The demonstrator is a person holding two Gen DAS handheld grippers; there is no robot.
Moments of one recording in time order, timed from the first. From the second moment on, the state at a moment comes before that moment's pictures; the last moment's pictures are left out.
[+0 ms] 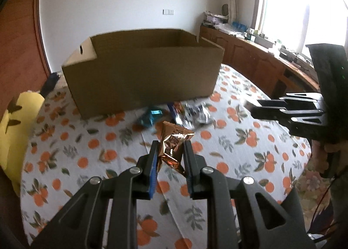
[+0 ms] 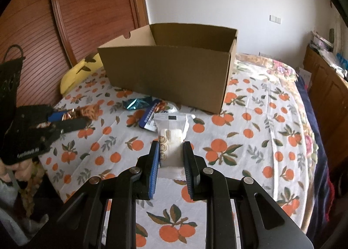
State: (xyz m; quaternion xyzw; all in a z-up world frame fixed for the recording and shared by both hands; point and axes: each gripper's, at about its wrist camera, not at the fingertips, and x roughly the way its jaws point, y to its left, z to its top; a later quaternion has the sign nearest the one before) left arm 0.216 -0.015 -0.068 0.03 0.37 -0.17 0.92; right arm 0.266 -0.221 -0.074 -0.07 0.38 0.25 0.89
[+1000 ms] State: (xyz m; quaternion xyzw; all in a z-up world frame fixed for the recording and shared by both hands) left arm 0.312 -0.002 0.036 0.04 0.29 -0.18 0.94; right arm 0.308 -0.187 0.023 -0.13 0.32 0.26 0.90
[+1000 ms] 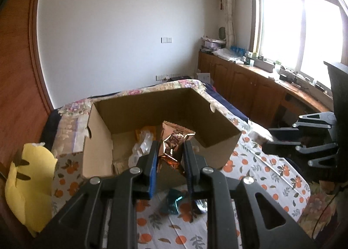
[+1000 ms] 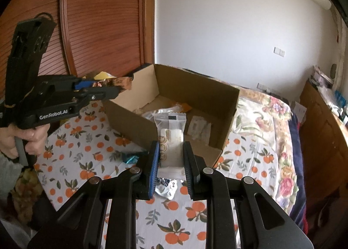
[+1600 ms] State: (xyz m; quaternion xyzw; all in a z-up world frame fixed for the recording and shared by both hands) left arm 0.336 0.005 0.048 0.05 0.28 -0.17 0.94; right arm 0.340 -0.168 0.032 -0.15 0.32 0.25 0.90
